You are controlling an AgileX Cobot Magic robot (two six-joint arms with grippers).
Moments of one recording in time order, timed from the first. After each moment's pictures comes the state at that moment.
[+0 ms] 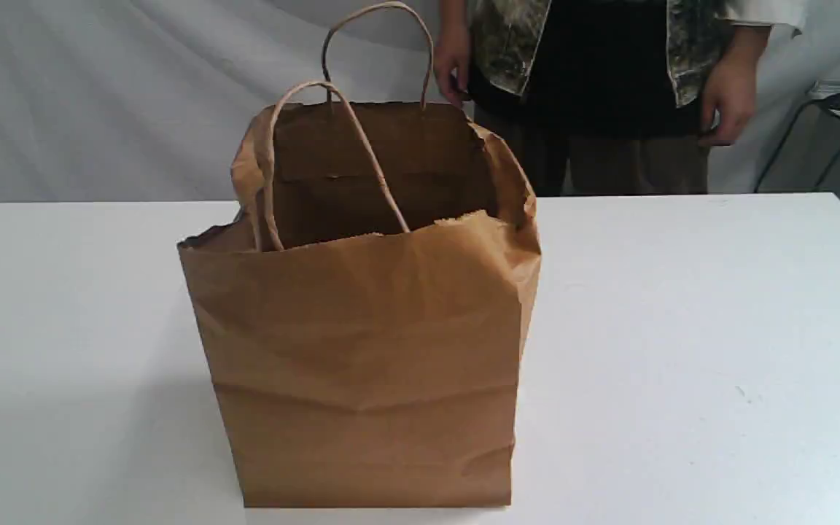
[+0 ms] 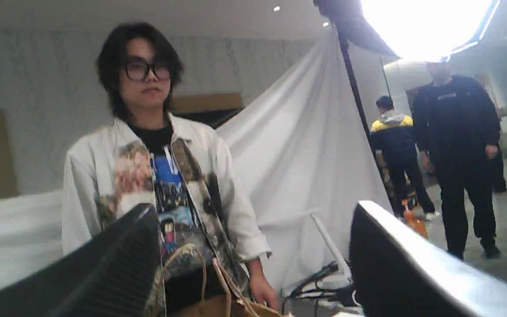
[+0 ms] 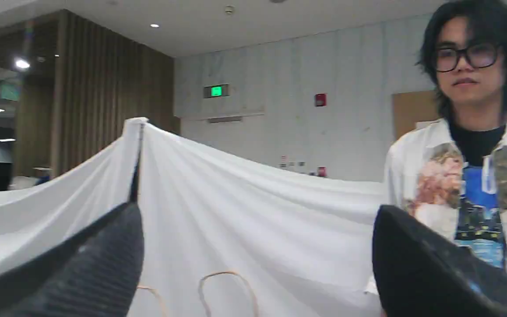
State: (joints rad) left arm -0.26 0.00 -0.38 1.66 -0.44 -1.66; right arm 0.22 0.00 -0.46 -1.75 -0.27 1.87
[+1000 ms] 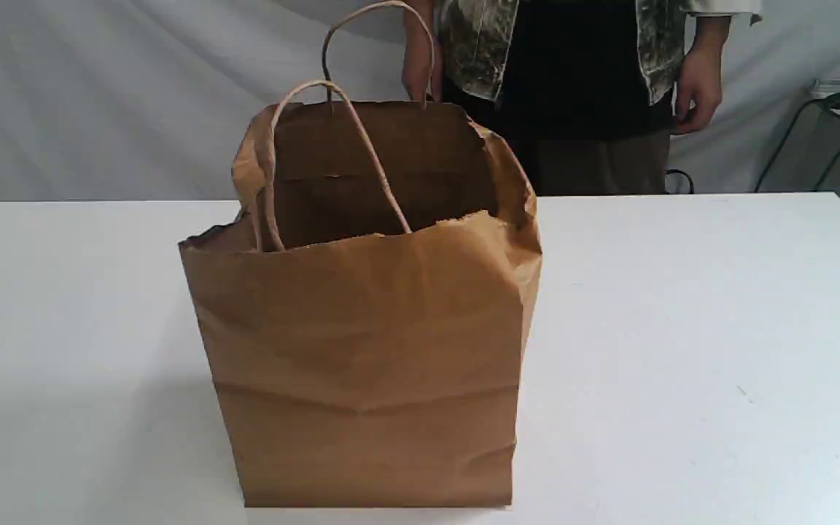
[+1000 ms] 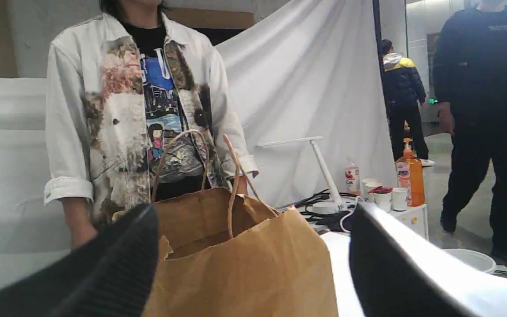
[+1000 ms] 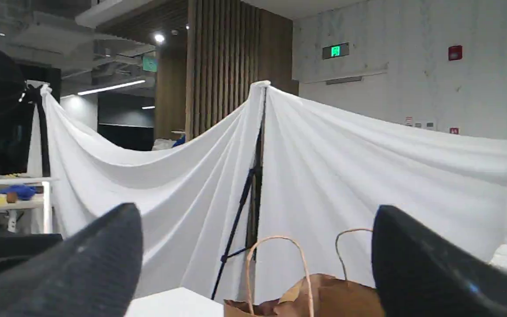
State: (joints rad) left arm -0.26 0.00 -0.24 1.74 -0.40 -1.79; right arm 0.22 0.00 -0.46 -1.75 -0.51 1.99
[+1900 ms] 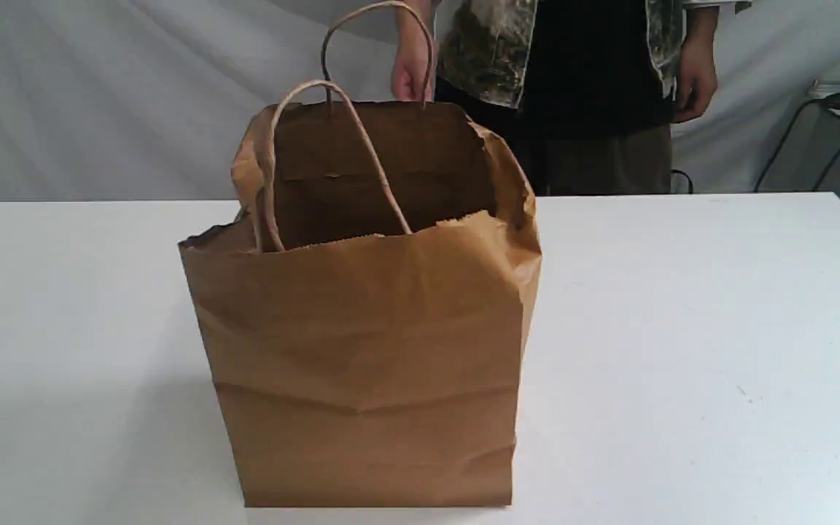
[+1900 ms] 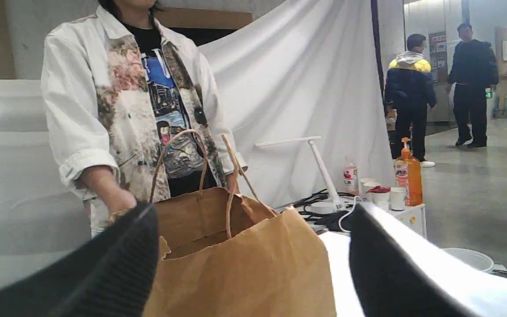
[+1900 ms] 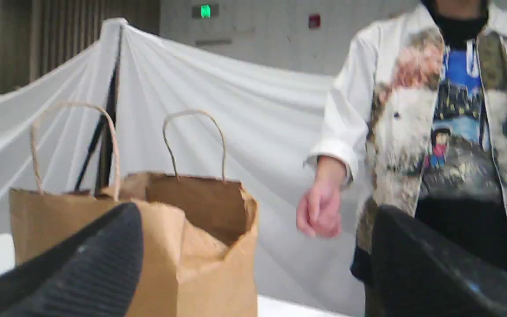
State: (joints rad) left arm -0.26 0.00 -0.24 1.74 -0.40 -1.79; right arm 0.24 0.17 -0.01 -0.51 -0.43 0.49
